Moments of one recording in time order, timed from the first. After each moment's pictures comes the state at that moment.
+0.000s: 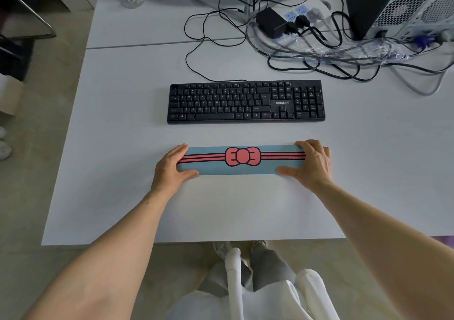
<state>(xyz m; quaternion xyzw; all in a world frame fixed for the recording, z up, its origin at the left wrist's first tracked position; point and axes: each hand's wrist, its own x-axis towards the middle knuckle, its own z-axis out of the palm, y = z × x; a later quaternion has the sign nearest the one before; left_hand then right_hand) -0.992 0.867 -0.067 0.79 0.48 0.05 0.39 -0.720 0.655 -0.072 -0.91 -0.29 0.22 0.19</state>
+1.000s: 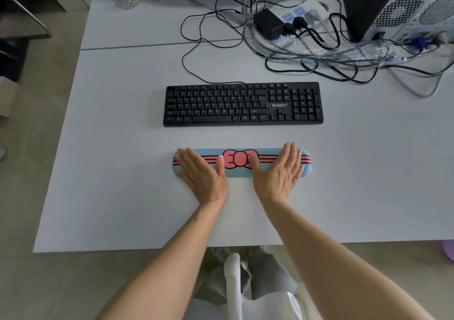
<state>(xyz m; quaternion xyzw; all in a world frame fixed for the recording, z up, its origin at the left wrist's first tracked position) -0.907 0.787 -0.081 0.72 0.63 0.11 0.28 -0.811 0.707 -0.068 -0.95 -0.14 0.15 0.24</state>
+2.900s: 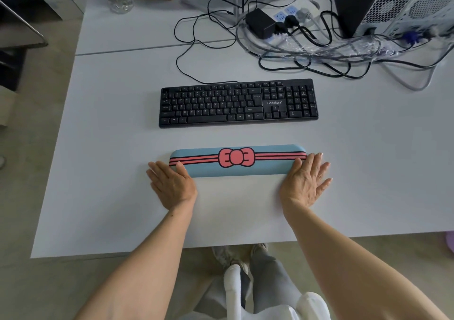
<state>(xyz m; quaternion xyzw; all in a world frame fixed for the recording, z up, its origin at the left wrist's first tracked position) -0.958 0.823 -0.096 0.67 0.71 0.02 0.23 -0.774 0.658 -0.097 -0.97 -0.02 0.18 0.18</state>
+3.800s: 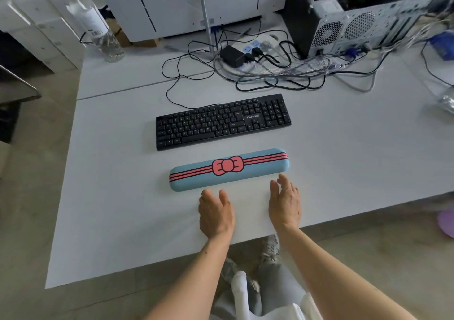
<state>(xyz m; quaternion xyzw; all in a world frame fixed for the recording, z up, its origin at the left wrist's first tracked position) -0.935 0.716 -0.041 0.70 0.64 0.03 0.33 -0.842 0.624 -0.039 -0.93 -0.05 0.19 0.32</state>
